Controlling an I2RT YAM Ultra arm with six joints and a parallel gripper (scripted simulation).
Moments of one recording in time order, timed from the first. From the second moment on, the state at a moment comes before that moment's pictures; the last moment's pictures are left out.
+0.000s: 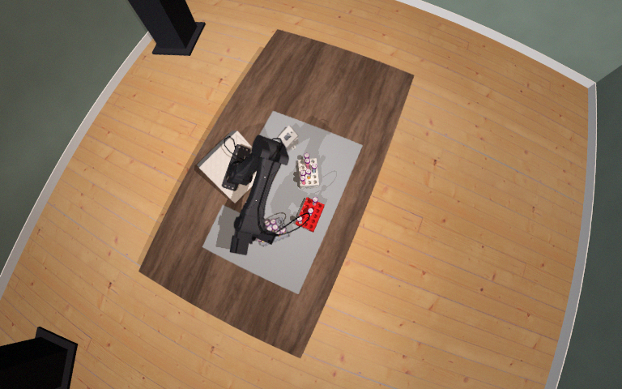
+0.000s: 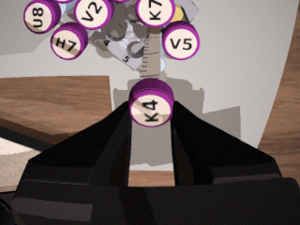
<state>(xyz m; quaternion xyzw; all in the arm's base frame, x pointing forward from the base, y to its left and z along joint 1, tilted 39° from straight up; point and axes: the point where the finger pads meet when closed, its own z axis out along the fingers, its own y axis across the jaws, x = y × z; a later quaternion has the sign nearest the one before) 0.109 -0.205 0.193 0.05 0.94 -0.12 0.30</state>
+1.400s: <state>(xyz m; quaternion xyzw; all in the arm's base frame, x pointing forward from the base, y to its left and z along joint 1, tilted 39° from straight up) 0.119 -0.211 0.182 0.05 0.94 -0.13 0.30</state>
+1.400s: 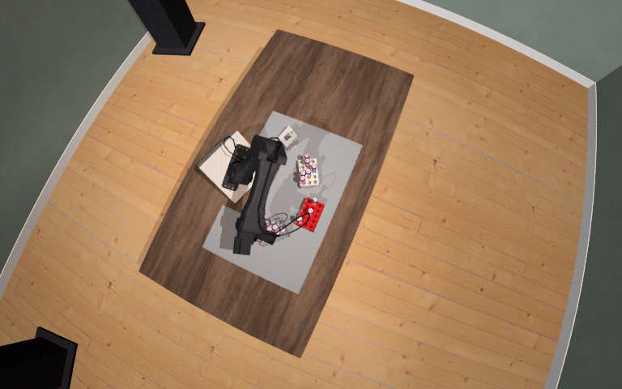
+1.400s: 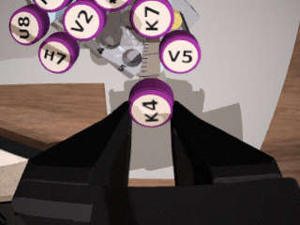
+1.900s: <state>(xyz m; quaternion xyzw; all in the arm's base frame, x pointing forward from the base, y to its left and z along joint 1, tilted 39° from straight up) 0.122 -0.212 0.177 0.05 0.94 -0.13 0.30</state>
